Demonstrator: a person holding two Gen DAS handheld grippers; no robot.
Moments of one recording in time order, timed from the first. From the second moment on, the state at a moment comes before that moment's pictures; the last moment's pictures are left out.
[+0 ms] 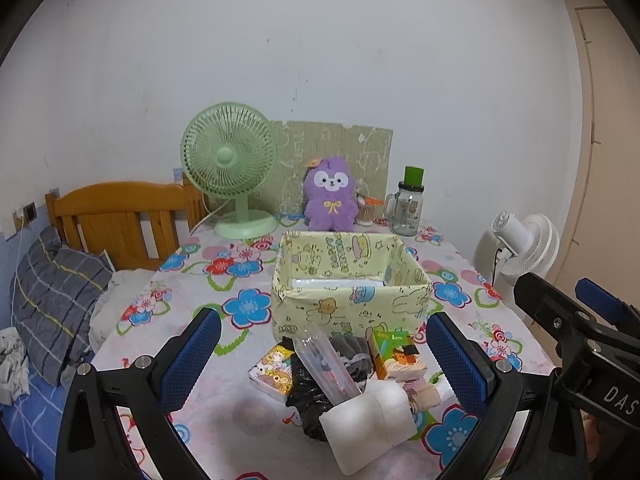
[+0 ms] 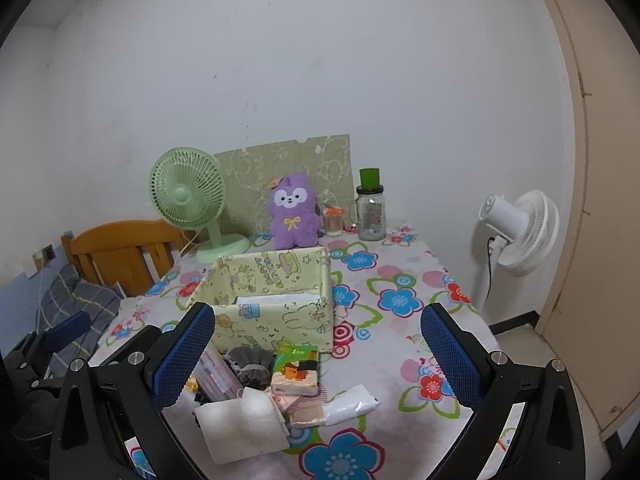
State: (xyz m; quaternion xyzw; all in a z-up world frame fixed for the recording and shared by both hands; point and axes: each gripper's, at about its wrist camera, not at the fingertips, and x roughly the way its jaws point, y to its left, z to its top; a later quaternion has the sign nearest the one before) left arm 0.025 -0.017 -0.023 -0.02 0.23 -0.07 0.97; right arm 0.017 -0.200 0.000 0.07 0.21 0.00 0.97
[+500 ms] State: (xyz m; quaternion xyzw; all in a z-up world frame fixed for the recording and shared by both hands) left arm 0.055 -0.024 -0.065 -0.02 0.28 -0.07 0.96; right arm 0.048 -0.194 -0.041 0.07 0.25 0.00 0.97
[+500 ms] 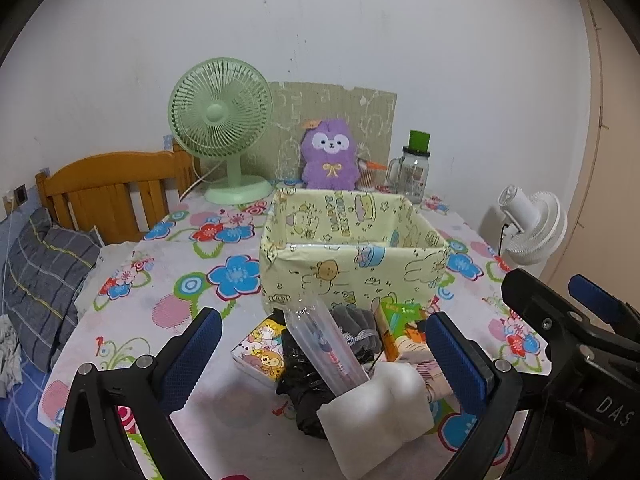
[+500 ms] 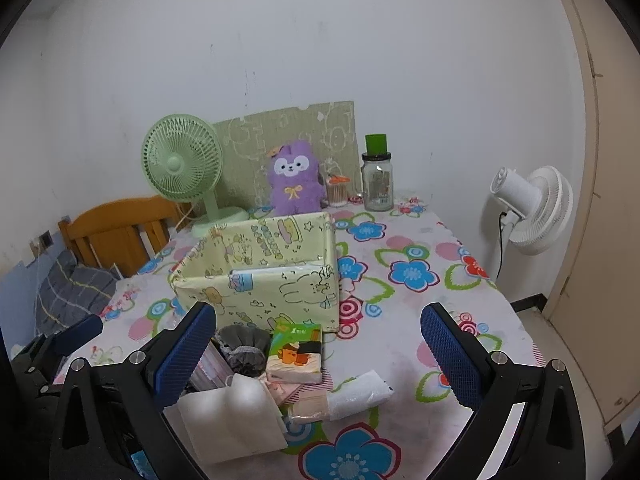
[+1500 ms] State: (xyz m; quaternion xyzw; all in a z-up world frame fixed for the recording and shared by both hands) left arm 0.115 -0.033 -0.121 0.00 0.36 -0.07 0.93; right arm 0.127 -0.174 -0.106 0.07 0.36 0.01 0.93
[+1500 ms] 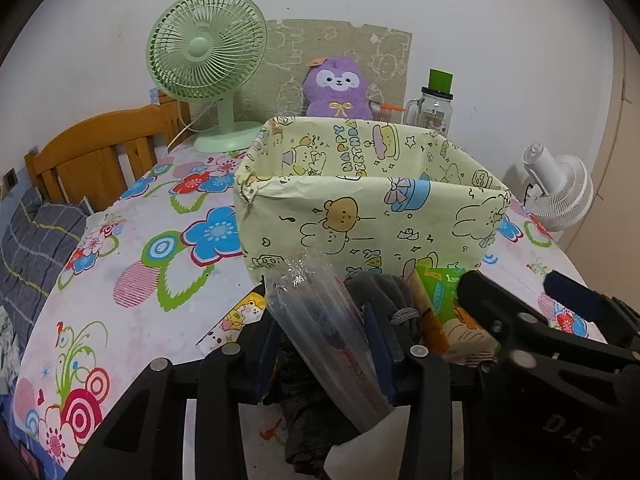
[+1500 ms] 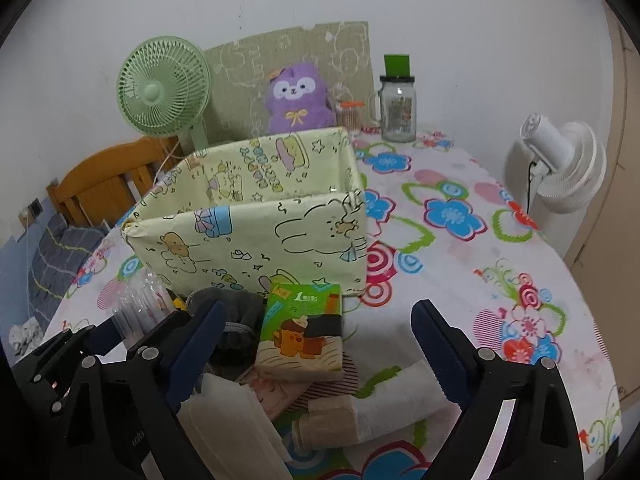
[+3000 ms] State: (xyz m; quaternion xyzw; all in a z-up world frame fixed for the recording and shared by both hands) left arm 0.105 -0.043 -0.103 0.01 0.34 -0.10 0.94; right arm 0.128 -0.169 -0.093 0.09 0.37 0.00 0.93
